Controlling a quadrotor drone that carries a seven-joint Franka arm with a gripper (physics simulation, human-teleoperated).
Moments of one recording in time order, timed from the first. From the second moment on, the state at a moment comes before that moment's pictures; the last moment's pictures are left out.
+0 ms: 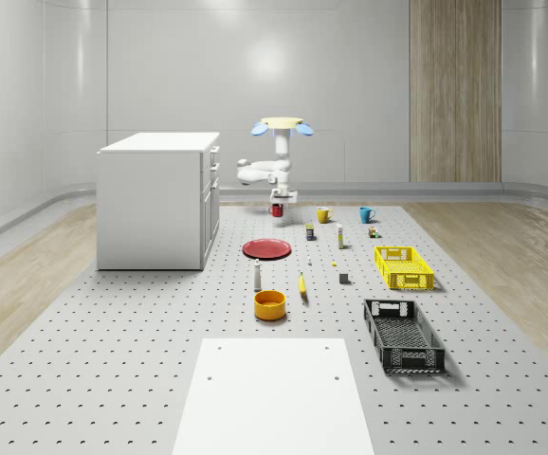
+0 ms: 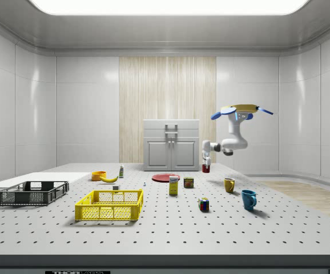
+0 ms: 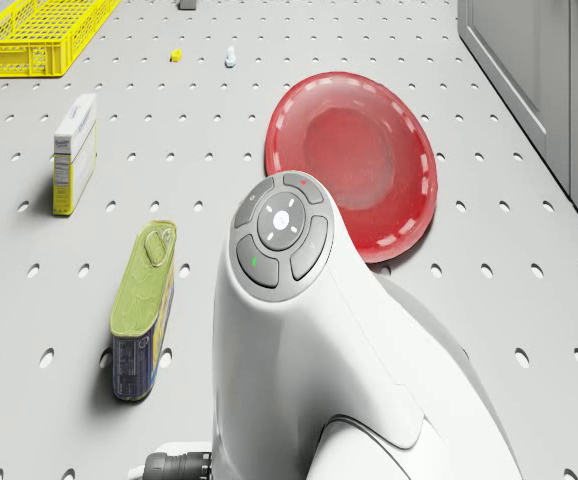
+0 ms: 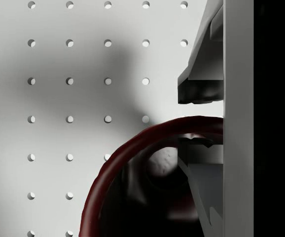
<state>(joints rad) -1.14 -1.43 1.40 -2.90 -1.77 1.47 1.69</state>
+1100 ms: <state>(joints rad) -1.15 -1.48 1.41 -2.90 -1.74 1.52 1.70</state>
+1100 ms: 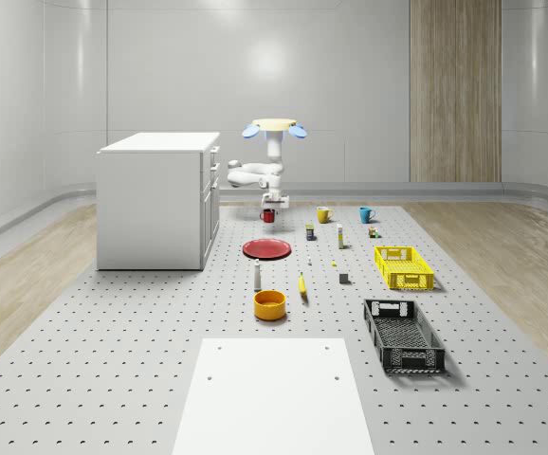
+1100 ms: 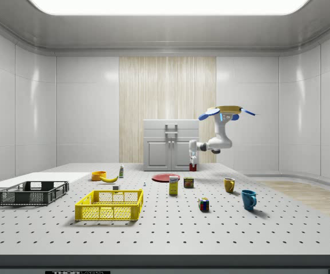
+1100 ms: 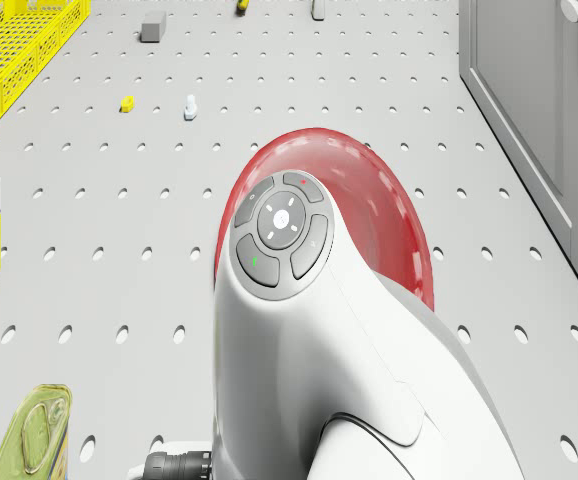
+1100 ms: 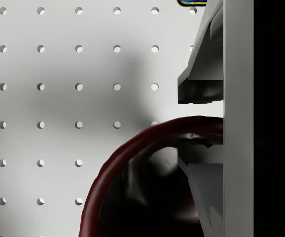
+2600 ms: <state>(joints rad) -1.15 -1.53 1.42 -2.90 -1.72 1.57 1.70</state>
